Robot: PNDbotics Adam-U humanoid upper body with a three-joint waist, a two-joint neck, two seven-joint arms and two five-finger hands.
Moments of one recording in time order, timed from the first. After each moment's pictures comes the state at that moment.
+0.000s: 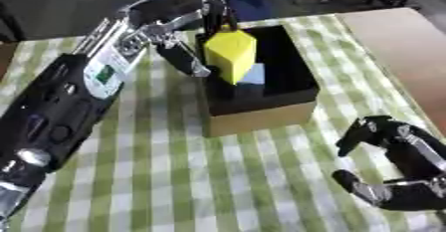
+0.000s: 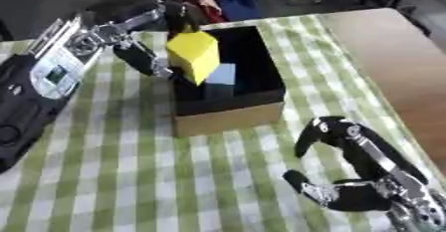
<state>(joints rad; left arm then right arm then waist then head) -1.04 0.43 -0.38 -1.29 -0.65 -0.30 -0.34 -0.21 -0.36 0.19 -1.89 0.01 -0.16 0.37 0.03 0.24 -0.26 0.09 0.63</state>
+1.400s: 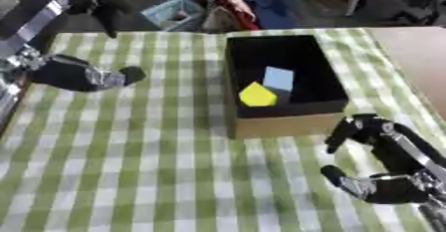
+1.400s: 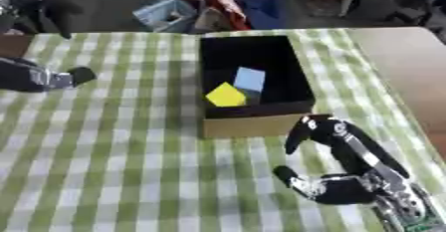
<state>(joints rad) -0.50 0.68 -0.10 -1.89 -0.13 -0.04 -0.16 -0.18 -0.36 0.15 -1.88 0.01 -0.17 0.33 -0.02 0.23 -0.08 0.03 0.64</state>
